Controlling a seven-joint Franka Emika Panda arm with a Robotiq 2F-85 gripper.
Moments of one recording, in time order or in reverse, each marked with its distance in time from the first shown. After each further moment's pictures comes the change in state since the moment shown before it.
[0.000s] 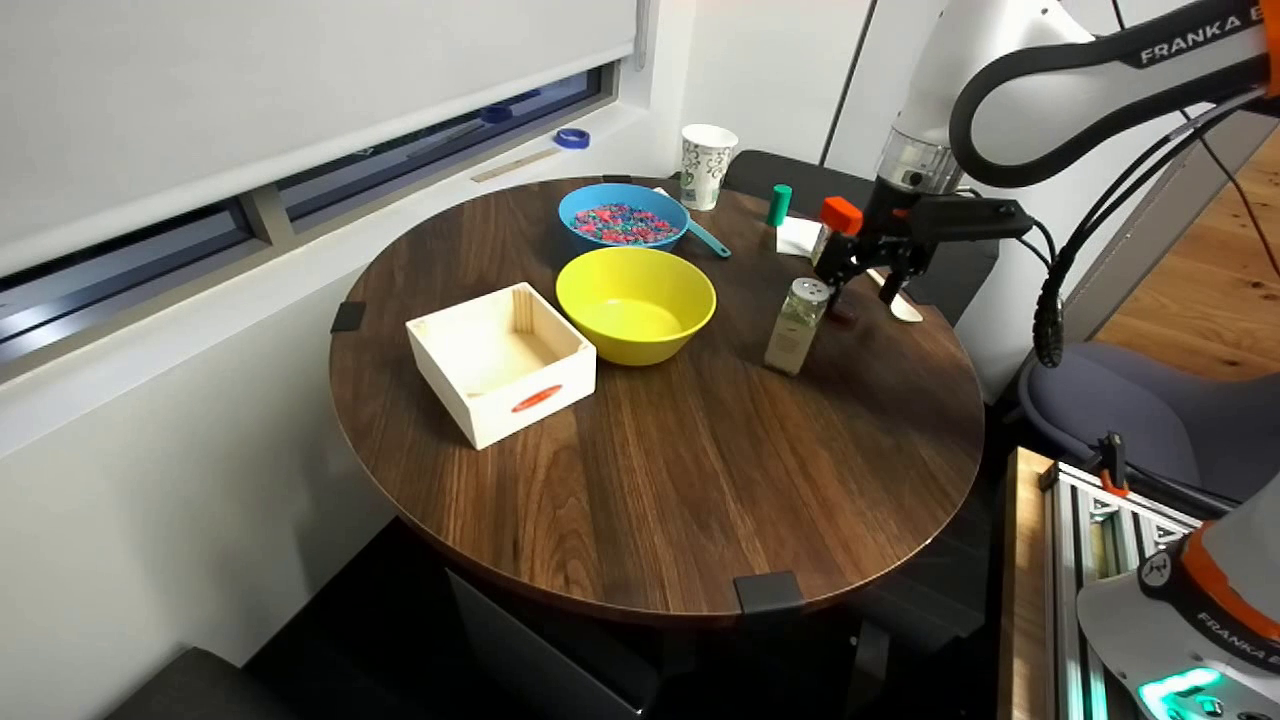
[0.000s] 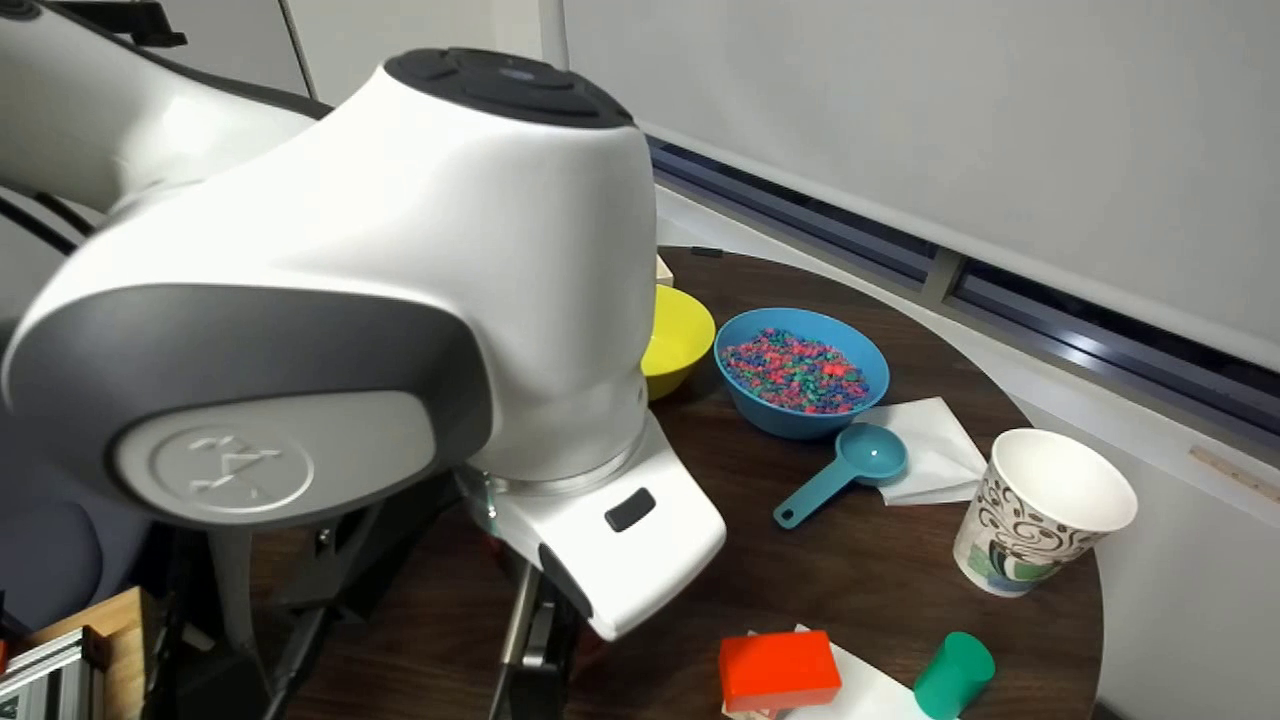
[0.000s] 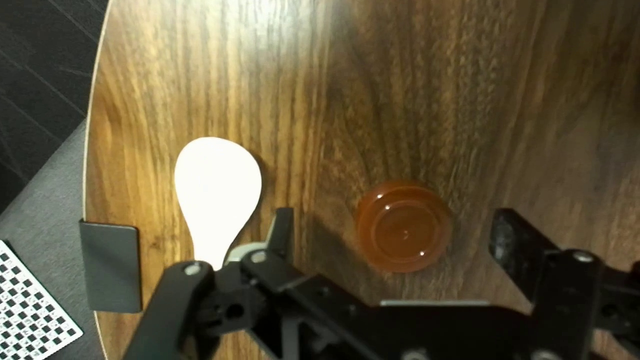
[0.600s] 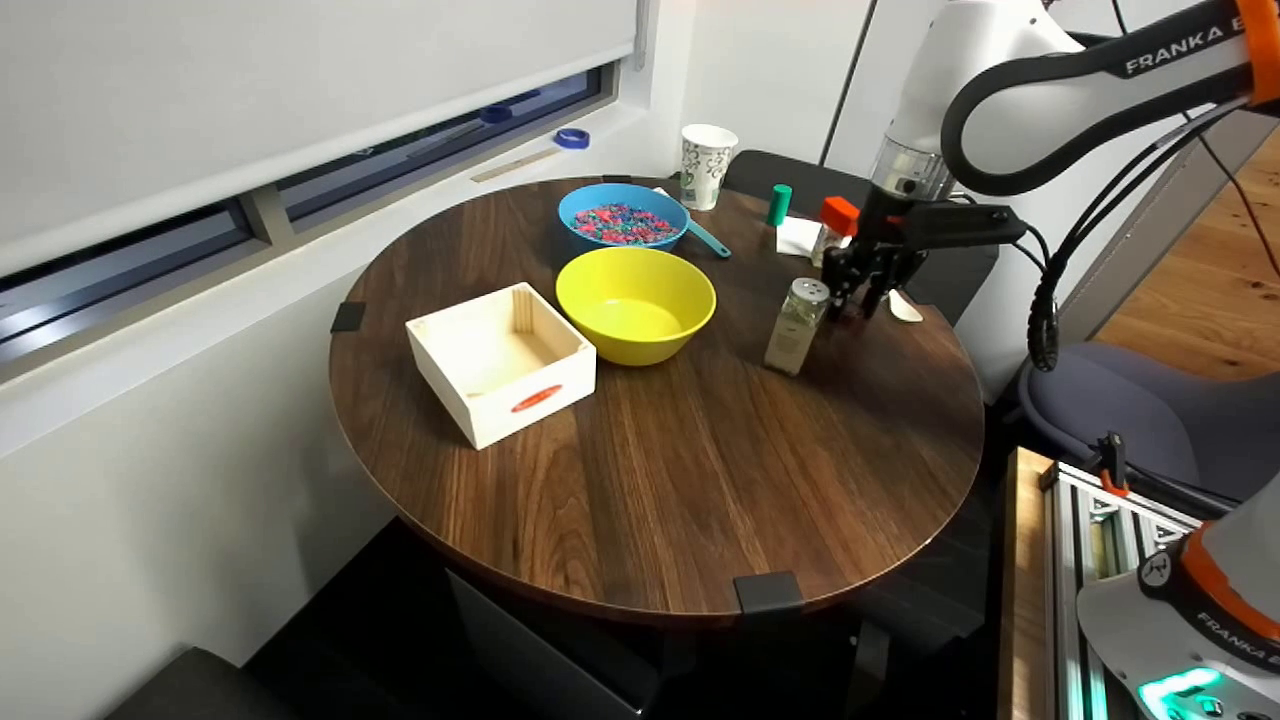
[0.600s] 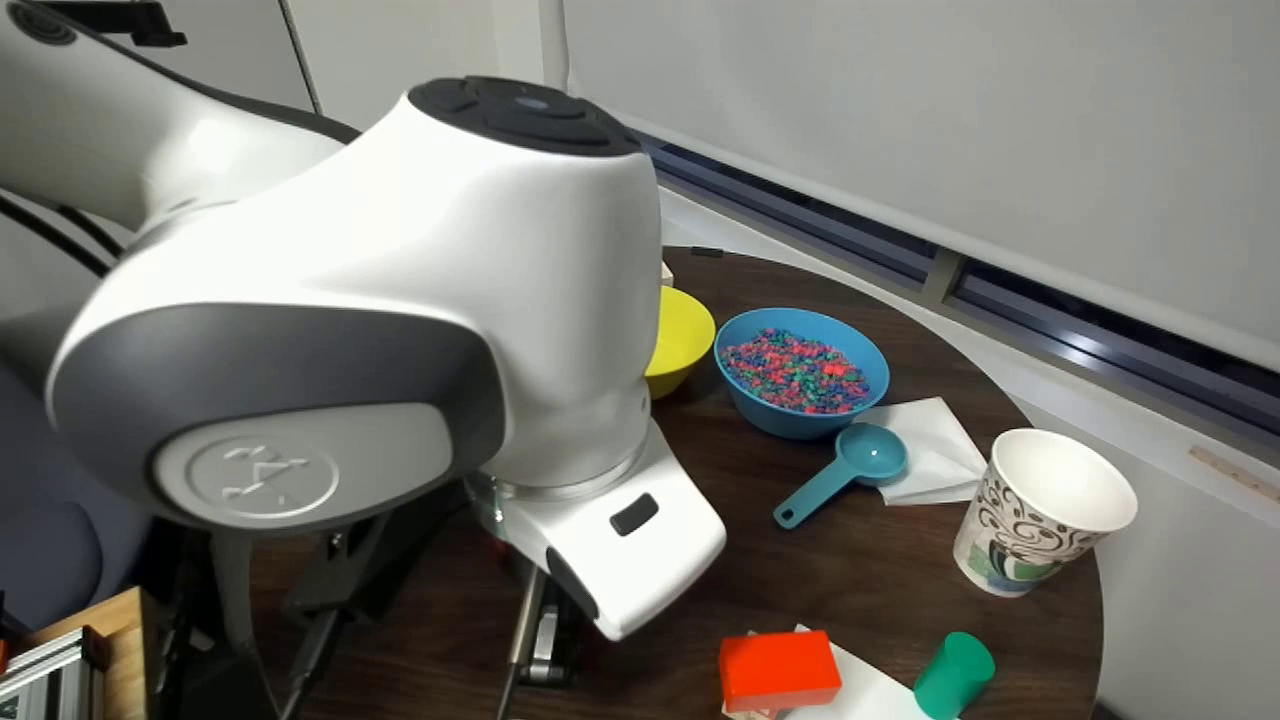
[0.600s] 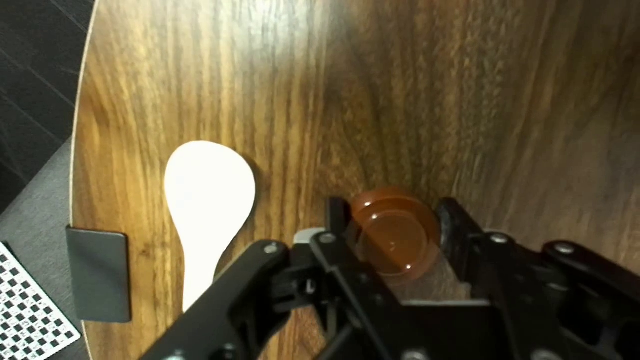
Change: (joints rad) arm 0.004 0.022 0.002 0.002 -0.002 0.009 0.000
